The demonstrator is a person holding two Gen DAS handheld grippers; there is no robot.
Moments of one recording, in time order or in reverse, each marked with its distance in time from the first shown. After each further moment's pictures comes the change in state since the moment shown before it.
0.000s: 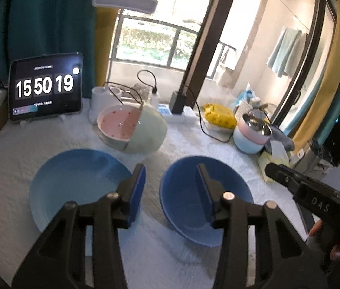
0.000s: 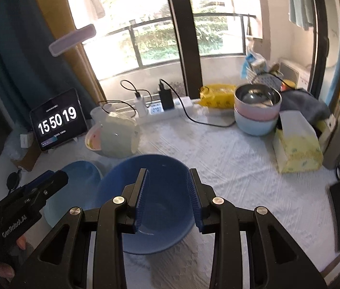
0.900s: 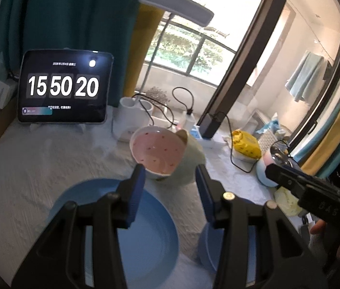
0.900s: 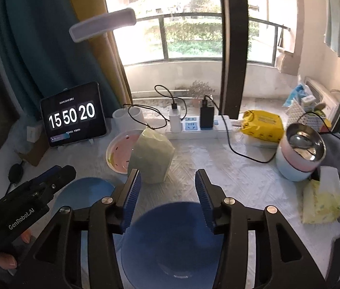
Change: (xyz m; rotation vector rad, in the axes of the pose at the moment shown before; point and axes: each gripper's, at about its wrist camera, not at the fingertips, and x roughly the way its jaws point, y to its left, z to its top) left arm 0.035 0.077 0.050 -0.144 -0.016 0.039; right arm 0.064 0.071 0.071 -0.164 0.065 0.059
